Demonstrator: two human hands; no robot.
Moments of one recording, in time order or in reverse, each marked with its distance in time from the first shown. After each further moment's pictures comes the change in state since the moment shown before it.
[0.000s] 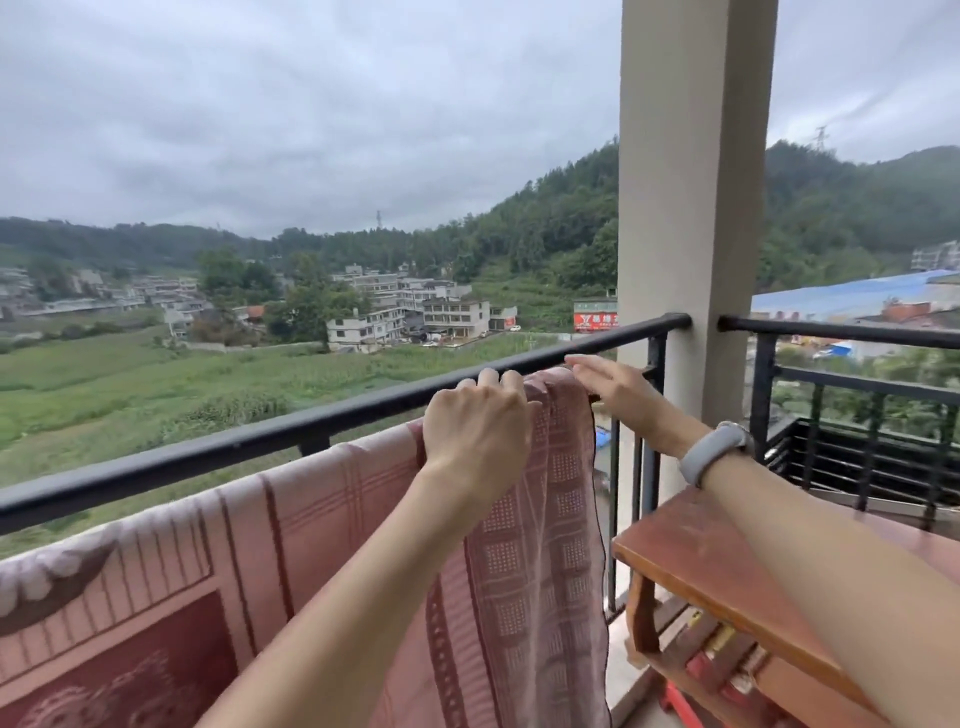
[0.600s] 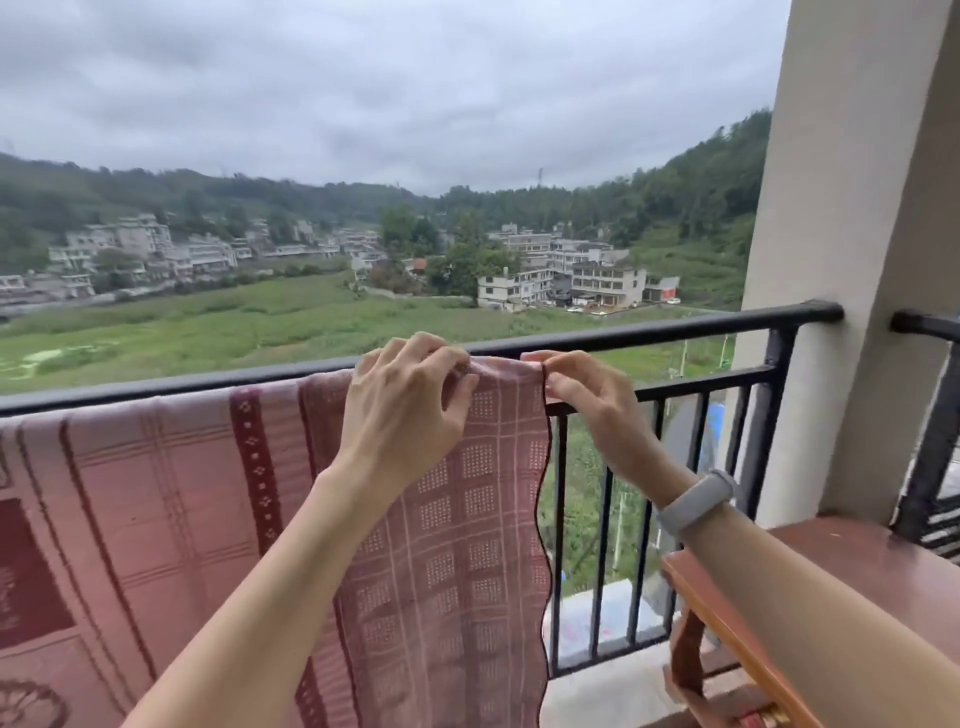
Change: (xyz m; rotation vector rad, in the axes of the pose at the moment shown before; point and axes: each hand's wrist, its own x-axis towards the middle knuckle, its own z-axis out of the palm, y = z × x) left_hand 0.031 0.077 0.024 -0.050 0.169 -0.330; right_hand 0.023 0.073 -0.049 0.459 -0.180 -0.389
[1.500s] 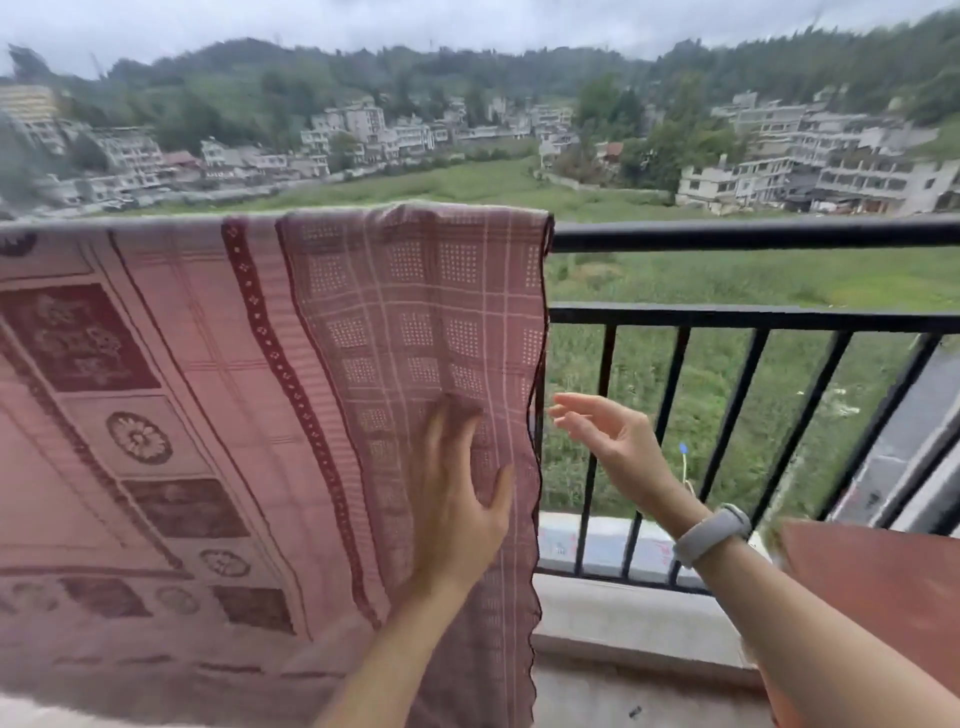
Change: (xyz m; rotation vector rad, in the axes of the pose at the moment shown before) left_hand -0.154 0.061 0.145 0.004 0.175 -0.471; right_hand -0.059 0.150 -0.013 0.175 -0.374 0.226
